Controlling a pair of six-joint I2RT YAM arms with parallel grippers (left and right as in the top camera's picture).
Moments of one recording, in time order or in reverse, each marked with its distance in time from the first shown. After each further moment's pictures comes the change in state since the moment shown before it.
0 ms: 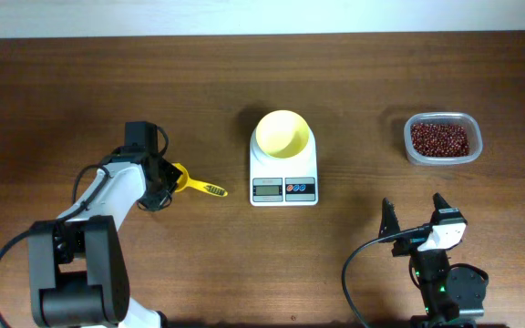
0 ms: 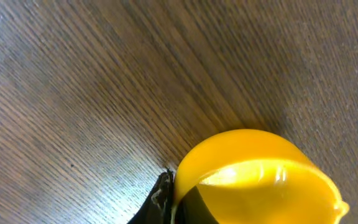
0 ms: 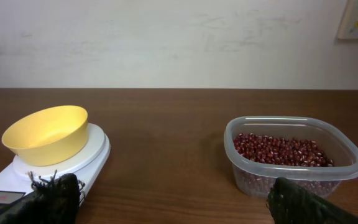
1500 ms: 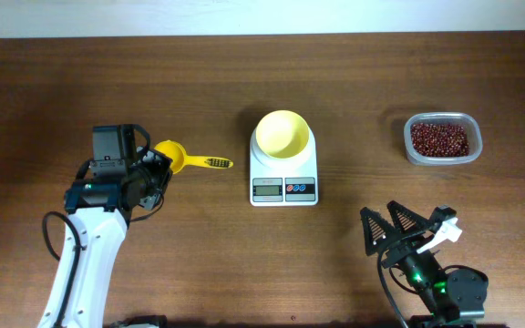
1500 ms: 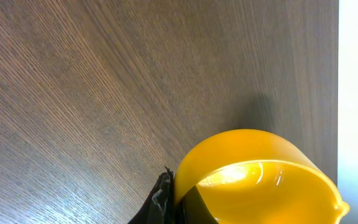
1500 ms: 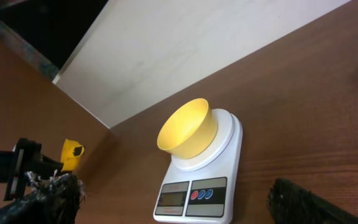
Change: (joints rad) left arm 0.000 -0.447 0.002 -0.123 0.160 -0.203; right arm 0.000 0.000 0.000 0.028 -0.368 0.632
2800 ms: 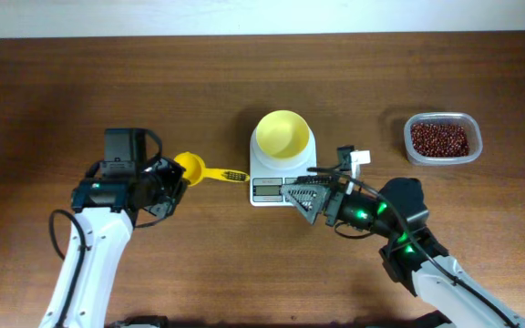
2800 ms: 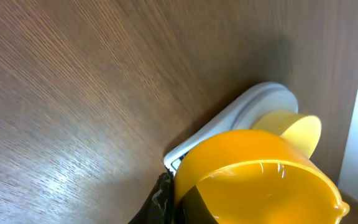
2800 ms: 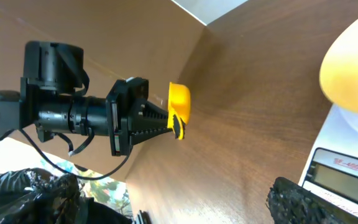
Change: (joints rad) left arm -0.063 -0.001 0.002 -0.100 0.126 -0.018; right arm 0.392 1.173 0.397 0.669 -0.256 0.171
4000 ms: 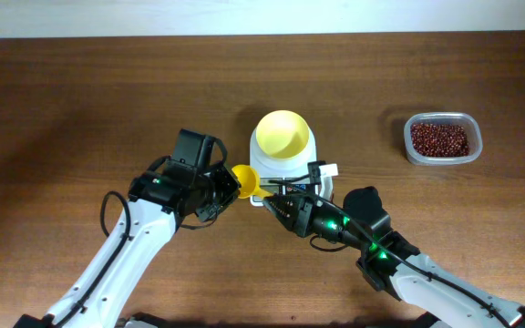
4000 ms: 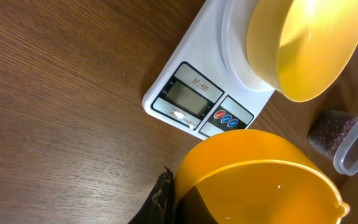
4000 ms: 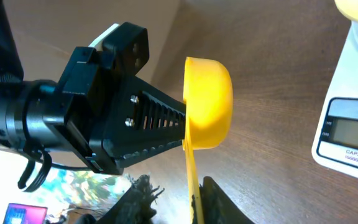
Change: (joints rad) left arm -0.326 0.076 0.000 0.081 -0.015 0.073; right arm 0.206 0.106 0.000 0.000 0.209 0.090
